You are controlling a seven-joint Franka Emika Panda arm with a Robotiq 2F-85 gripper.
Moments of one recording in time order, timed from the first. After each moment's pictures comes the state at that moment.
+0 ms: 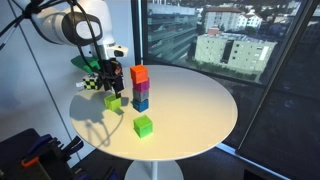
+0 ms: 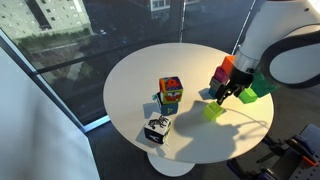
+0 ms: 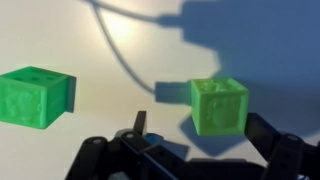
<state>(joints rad) 0.00 0.02 0.06 -2.56 -0.03 2.58 0.23</state>
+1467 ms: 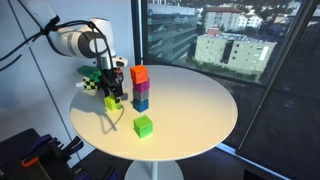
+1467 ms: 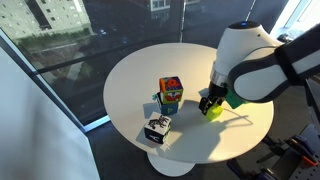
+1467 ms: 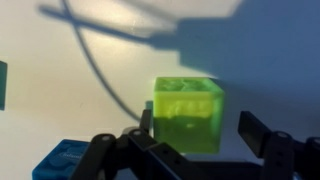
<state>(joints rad) 0.12 0.25 0.03 -2.42 -0.05 2.62 0.26</state>
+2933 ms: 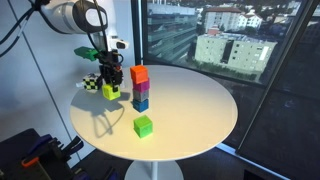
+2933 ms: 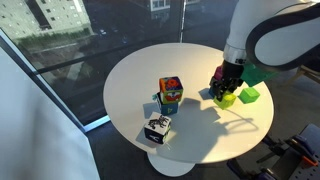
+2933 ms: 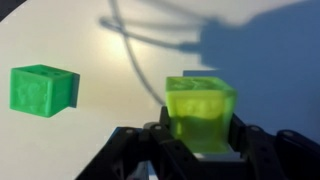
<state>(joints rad) 0.09 0.05 0.01 -2.41 -0.06 2.36 0.29</state>
